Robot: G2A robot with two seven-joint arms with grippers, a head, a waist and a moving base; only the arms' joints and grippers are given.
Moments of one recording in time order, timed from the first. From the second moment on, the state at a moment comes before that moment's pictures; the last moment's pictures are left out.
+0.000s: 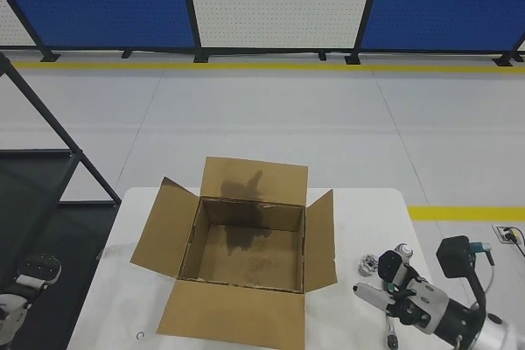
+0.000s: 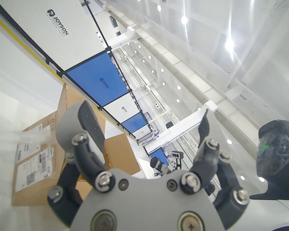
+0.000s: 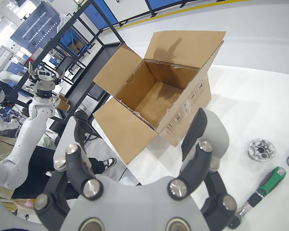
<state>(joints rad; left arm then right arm) 1.70 -1.17 -2.15 -2.00 -0.57 -0.47 -0.56 -1.38 -1.34 1.83 -2.35 -0.37 -0.20 1.11</state>
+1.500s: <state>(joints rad) 1.68 -1.16 -2.18 -1.99 -0.64 -0.41 -0.61 -1.42 -1.29 1.68 -2.16 -1.23 0.07 1.29</state>
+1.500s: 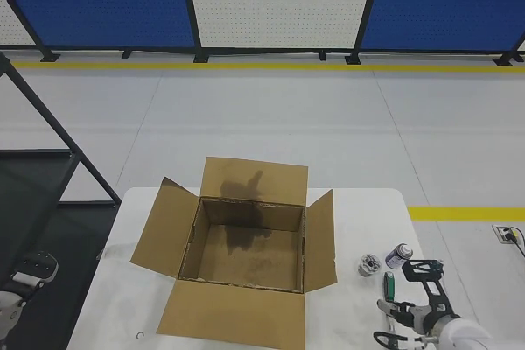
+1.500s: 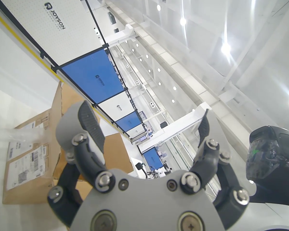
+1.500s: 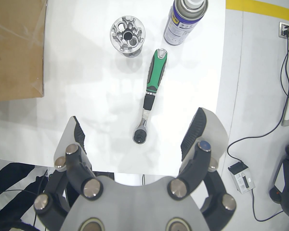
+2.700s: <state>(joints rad) 1.68 -1.16 -2.18 -1.99 -0.64 -0.41 -0.61 -1.18 -1.30 1.48 -1.74 -1.43 0.14 1.37</state>
